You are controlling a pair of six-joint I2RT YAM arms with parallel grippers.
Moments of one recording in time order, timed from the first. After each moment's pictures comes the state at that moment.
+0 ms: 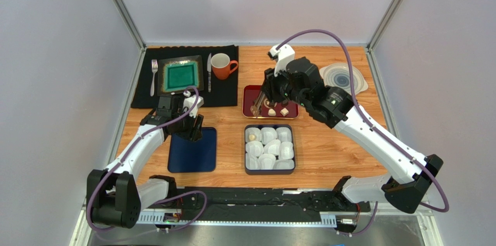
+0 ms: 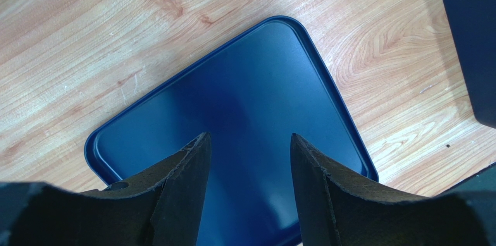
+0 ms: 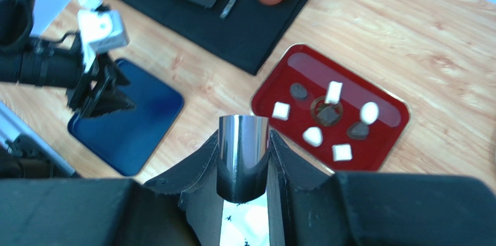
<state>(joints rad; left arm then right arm) -0.13 1.12 0.66 -0.57 0.34 0.24 0.82 1.28 1.42 -0.57 0.13 0.20</state>
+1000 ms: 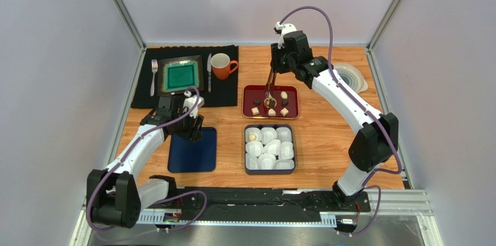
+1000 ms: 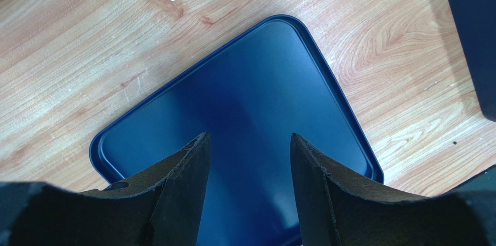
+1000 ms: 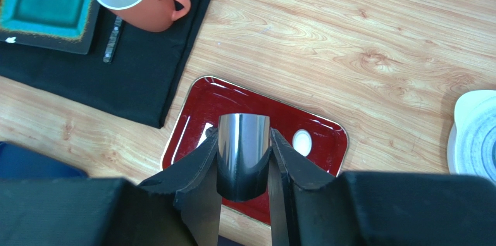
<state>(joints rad) -0.13 1.12 0.66 -0.57 0.34 0.27 0.50 1.69 1.61 -0.46 0.08 0.17</state>
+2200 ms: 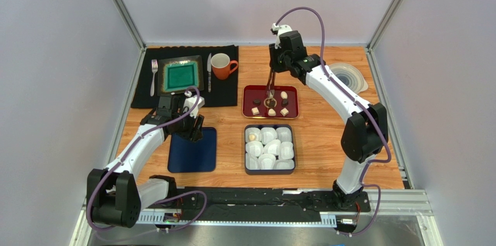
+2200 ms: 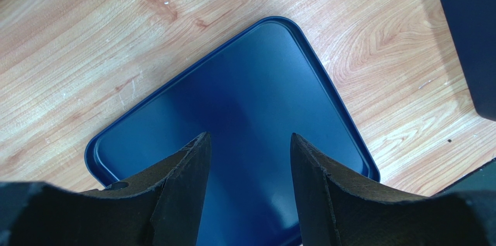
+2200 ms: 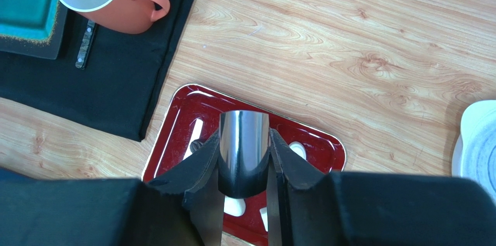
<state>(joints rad) -0.13 1.13 0.66 -0.57 0.36 0.27 0.48 1.80 1.64 -0.43 0.08 0.15</state>
